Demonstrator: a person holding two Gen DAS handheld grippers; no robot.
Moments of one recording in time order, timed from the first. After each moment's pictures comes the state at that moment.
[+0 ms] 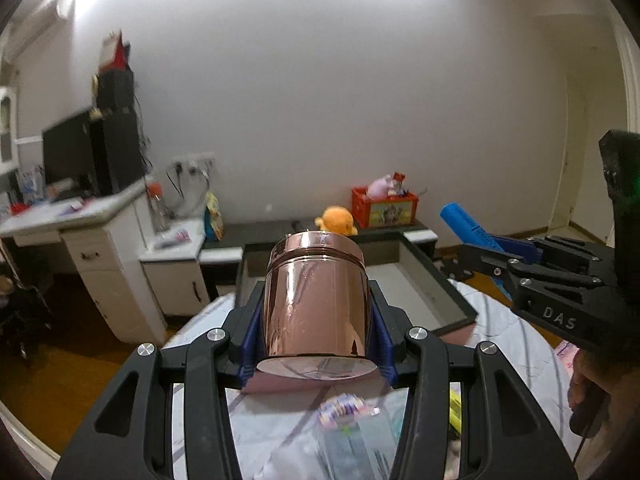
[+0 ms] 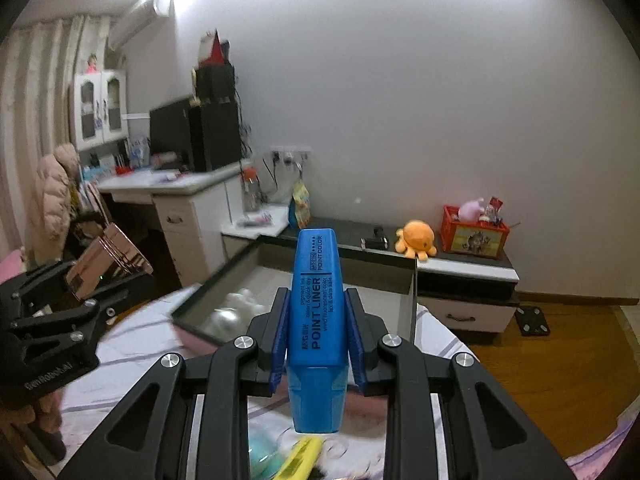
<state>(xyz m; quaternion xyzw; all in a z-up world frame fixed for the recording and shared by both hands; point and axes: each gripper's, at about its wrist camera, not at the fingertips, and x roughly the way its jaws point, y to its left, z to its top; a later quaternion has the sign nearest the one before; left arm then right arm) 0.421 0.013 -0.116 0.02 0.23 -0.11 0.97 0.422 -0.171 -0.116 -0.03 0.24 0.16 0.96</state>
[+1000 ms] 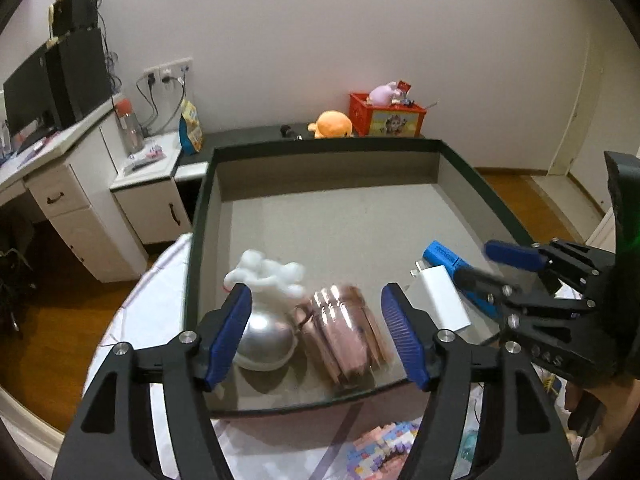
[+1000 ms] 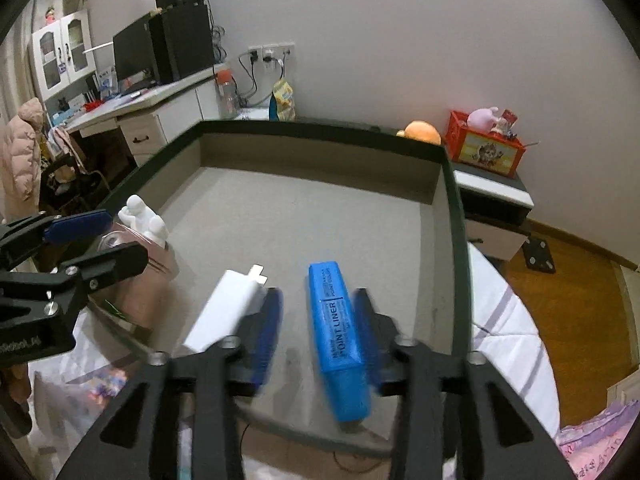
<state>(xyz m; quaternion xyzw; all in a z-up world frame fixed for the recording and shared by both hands) 0.530 0.010 -0.184 0.02 0.39 -0.12 0.91 0.521 -0.169 -0.207 -0.04 0.40 0.14 0.91</state>
